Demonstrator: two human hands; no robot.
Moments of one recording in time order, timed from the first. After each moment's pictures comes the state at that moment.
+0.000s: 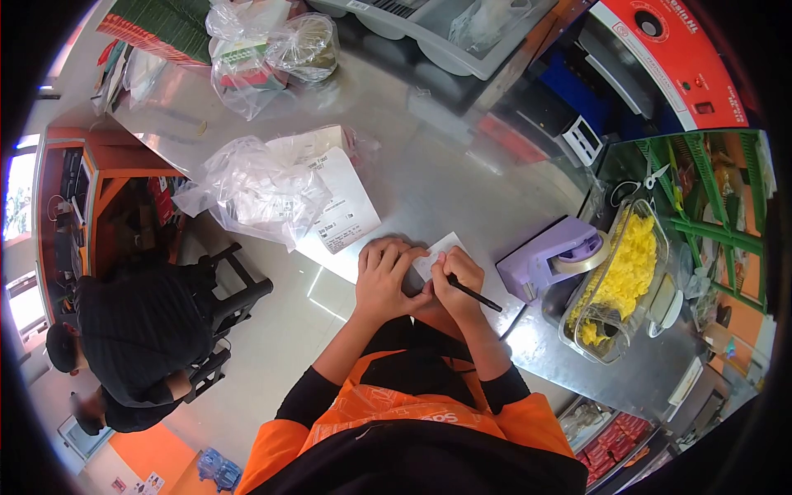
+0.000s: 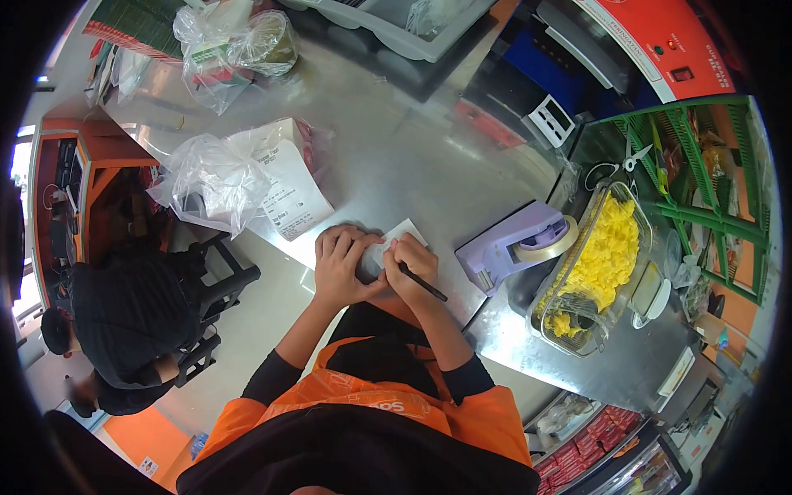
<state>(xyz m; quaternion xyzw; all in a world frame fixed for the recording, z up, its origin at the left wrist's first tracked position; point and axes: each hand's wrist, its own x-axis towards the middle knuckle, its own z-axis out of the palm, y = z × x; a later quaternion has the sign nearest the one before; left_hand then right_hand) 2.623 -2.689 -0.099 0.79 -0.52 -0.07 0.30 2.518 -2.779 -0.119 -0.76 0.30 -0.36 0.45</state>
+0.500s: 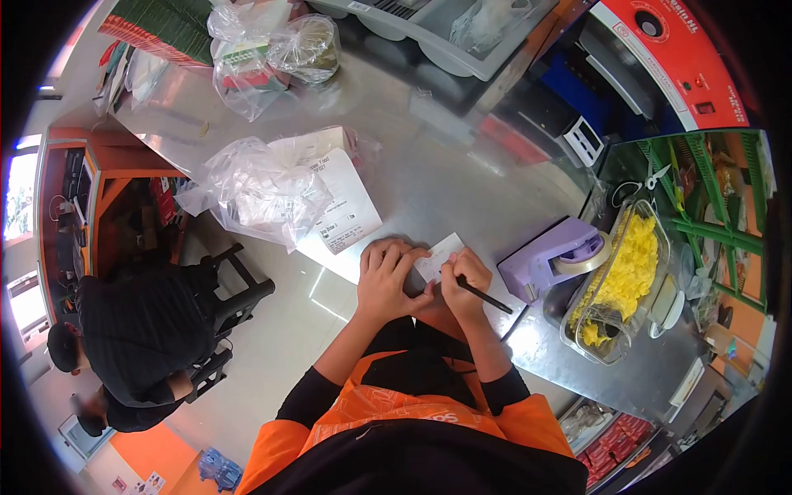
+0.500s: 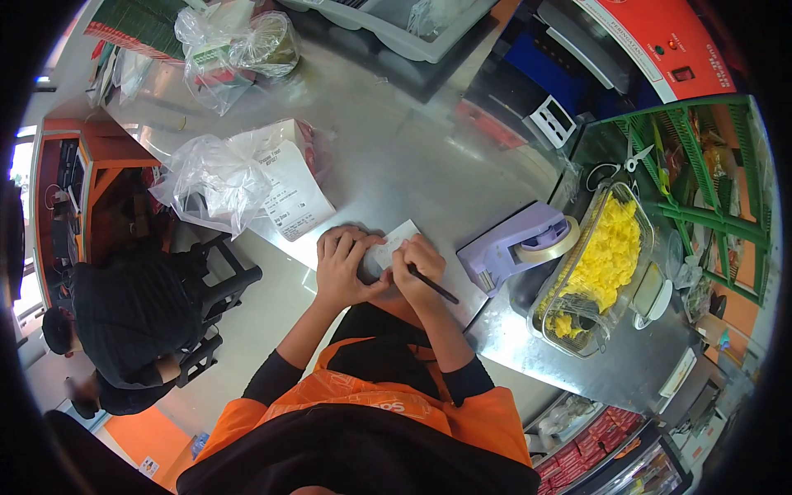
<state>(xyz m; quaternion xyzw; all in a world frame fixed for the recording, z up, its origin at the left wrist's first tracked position) 2.624 -2.689 -0.101 0.79 -0.52 -0.07 0.30 2.517 -2.780 -0.119 -0.72 0.32 -0.41 0.46</state>
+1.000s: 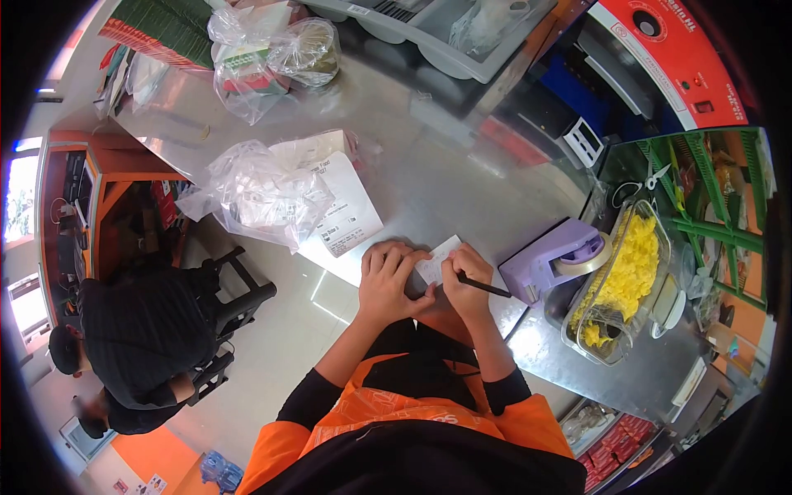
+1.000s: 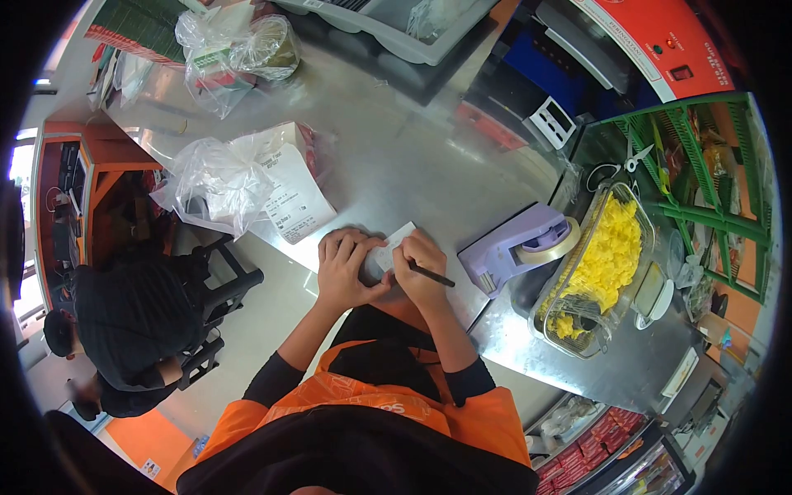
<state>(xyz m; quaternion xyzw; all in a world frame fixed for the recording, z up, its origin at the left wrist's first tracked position) 2.624 -2.689 -0.100 0.79 -0.52 -0.07 0.30 2.518 -2.791 -0.114 -0.75 0.31 -0.36 0.47</state>
